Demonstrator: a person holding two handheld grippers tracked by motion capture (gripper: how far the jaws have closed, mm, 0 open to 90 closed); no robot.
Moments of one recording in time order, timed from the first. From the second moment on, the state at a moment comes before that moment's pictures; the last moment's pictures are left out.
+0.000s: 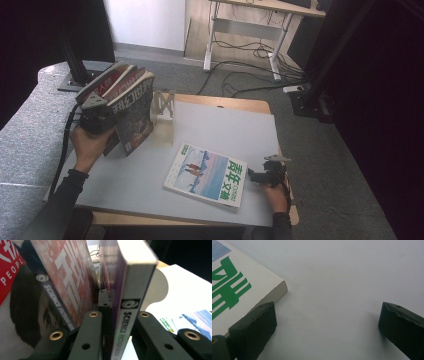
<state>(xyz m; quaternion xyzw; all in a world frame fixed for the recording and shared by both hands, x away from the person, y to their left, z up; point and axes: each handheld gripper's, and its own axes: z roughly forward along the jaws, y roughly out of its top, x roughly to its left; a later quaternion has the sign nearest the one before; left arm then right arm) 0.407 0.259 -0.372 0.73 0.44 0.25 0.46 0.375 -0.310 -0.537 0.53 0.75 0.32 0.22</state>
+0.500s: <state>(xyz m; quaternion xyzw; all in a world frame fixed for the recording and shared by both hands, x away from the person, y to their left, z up) 0.421 0.252 -0.376 0.71 0.45 0.27 0.47 0.375 -0.310 -0.537 0.53 0.75 0.32 0.22</state>
